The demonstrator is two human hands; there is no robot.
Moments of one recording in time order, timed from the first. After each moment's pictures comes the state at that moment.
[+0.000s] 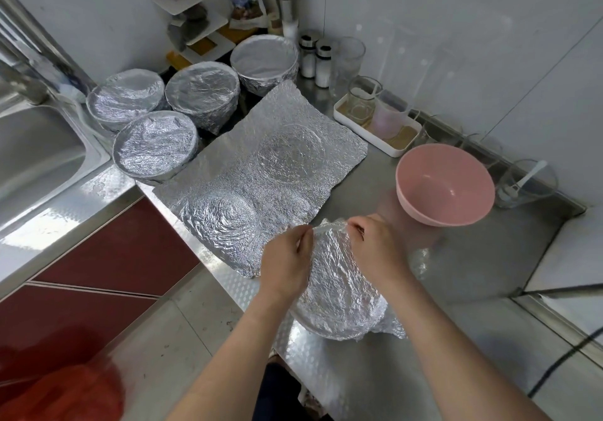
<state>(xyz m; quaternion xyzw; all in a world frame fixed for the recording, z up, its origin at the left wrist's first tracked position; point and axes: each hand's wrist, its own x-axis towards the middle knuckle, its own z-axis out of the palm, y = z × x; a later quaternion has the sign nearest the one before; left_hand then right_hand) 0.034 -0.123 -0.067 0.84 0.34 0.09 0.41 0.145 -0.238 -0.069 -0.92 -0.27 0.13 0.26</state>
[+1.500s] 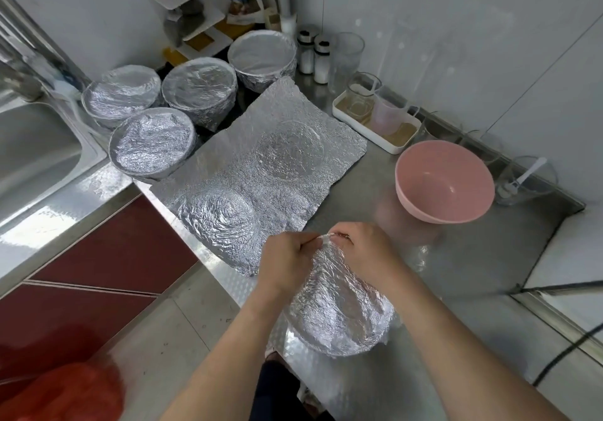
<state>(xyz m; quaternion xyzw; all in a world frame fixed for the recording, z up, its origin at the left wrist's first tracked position) 0.035 -0.116 -0.077 0.86 0.29 0.06 0.42 0.146 -0.235 -0.067 -0.87 -0.37 0.22 0.24</state>
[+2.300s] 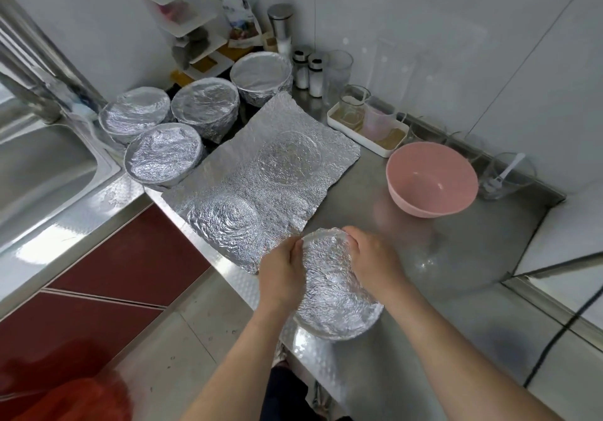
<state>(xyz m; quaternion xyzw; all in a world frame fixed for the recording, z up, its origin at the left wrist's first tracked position) 0.005 -0.138 -0.075 0.82 0.37 0.11 0.42 0.119 -0.262 -0.076 -0.91 -0.31 0.14 0.24</state>
